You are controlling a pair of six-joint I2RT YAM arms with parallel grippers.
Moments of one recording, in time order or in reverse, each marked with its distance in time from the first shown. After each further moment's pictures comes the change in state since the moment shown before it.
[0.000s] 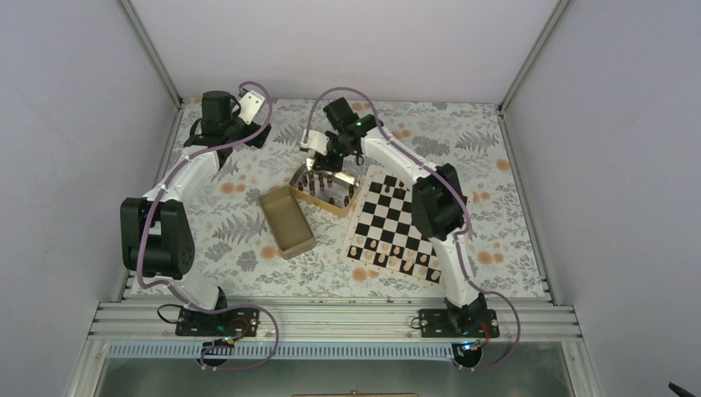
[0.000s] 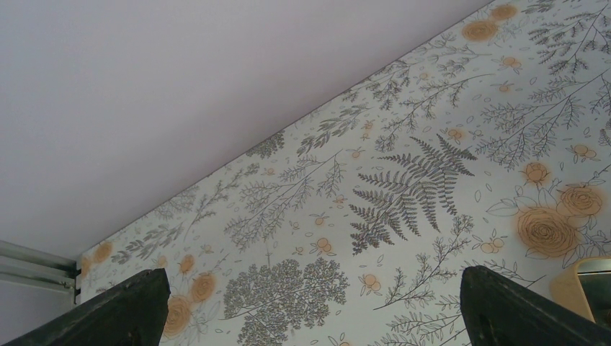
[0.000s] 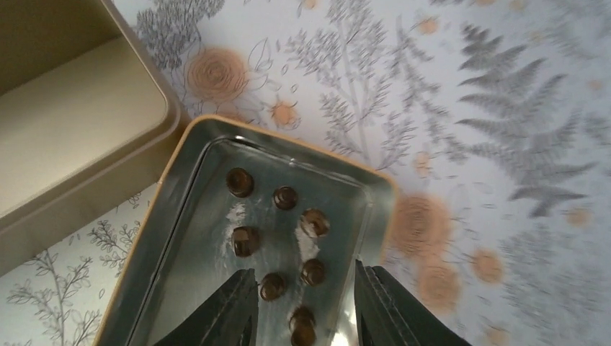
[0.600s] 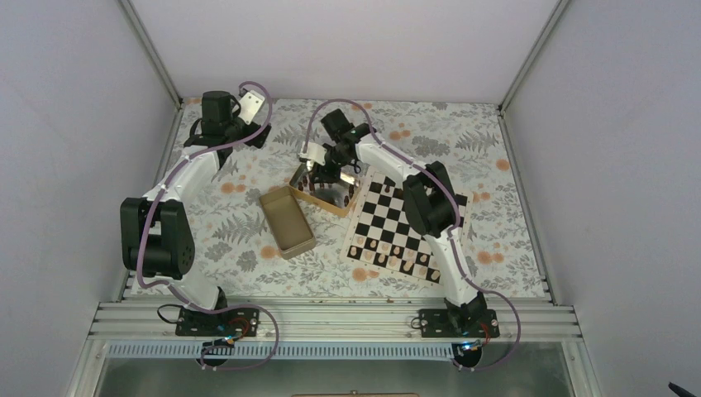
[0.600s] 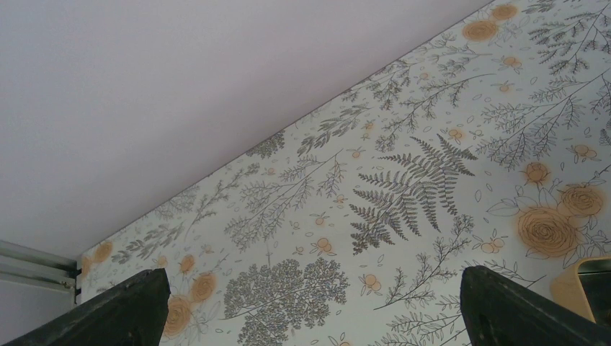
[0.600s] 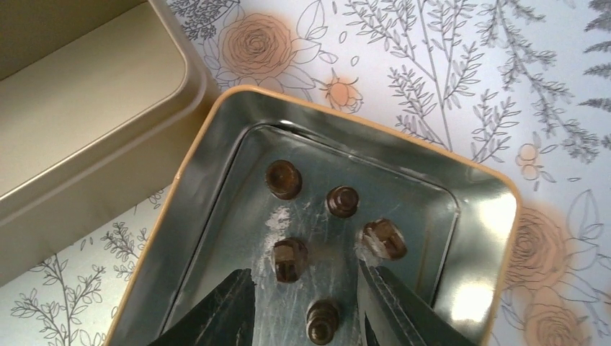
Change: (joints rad) left arm 0.000 0.000 0.000 0.000 -0.001 0.000; right arm 0.011 0.103 -0.033 0.027 -0.087 0.003
